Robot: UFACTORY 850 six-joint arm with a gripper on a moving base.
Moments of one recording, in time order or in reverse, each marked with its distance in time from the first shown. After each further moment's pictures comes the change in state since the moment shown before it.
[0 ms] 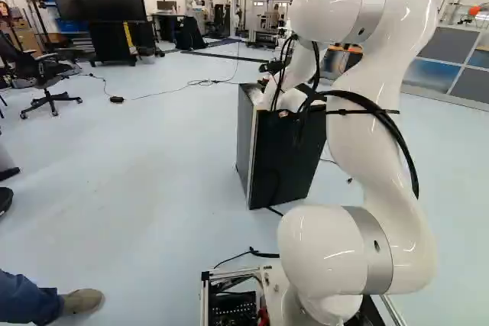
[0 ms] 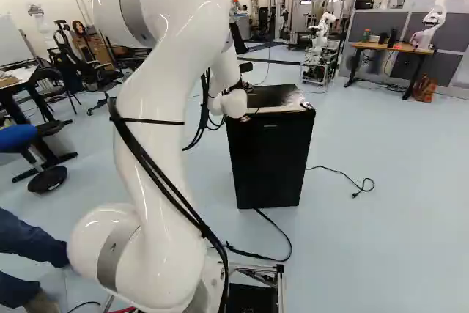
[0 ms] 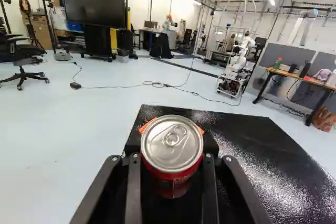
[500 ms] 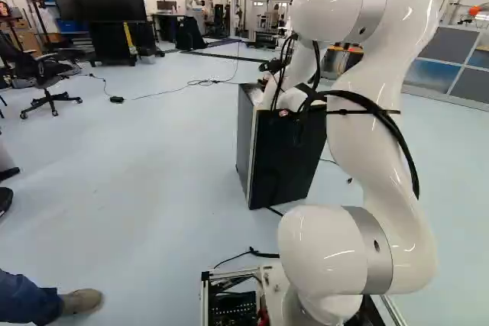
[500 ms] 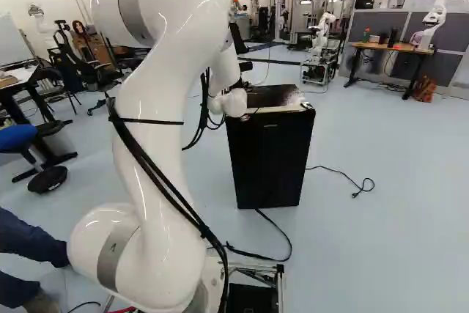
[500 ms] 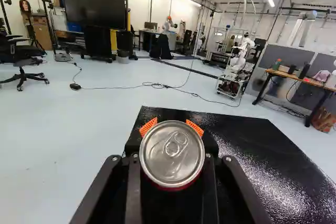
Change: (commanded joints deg) arm 0.0 0.1 0.0 0.0 0.0 0.0
